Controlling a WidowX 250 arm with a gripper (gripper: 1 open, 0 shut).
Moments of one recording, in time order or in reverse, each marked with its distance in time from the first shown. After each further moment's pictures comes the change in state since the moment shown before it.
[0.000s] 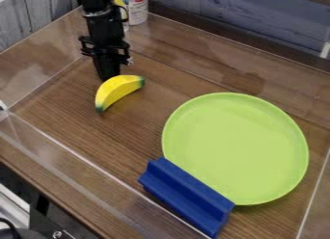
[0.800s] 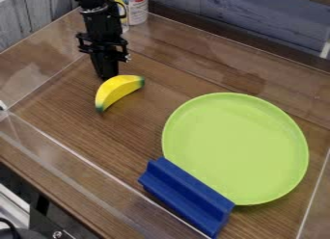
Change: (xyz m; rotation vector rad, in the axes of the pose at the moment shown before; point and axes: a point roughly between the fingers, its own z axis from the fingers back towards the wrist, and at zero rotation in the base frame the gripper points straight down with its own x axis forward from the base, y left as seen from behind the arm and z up) arm -0.003 0.002 0.004 0.001 -0.006 0.012
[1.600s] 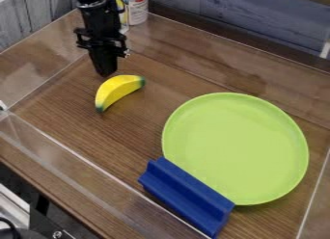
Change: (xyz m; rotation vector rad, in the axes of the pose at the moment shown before) arm -0.003 -0.001 0.010 0.007 -0.018 0.004
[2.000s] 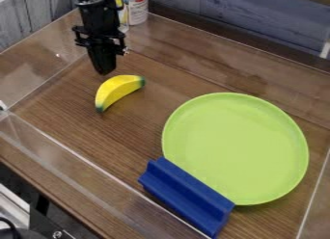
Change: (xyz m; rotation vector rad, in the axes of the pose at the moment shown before) arm -0.003 0.000 0.005 -0.001 -0.003 0.004
